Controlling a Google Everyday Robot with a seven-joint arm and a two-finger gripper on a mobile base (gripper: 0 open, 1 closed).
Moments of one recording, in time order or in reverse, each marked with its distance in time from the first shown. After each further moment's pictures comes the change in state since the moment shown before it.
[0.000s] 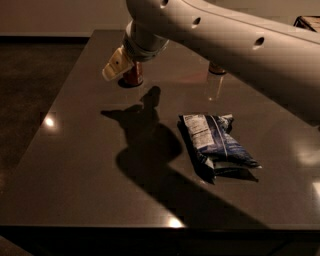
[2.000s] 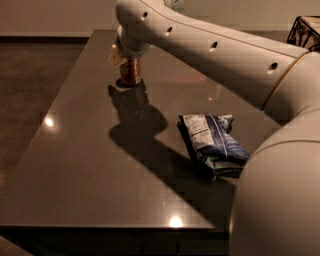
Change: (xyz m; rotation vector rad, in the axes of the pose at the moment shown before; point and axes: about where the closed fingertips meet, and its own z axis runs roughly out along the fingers) arm -0.037 -0.014 0.072 0.019 -0.051 0.120
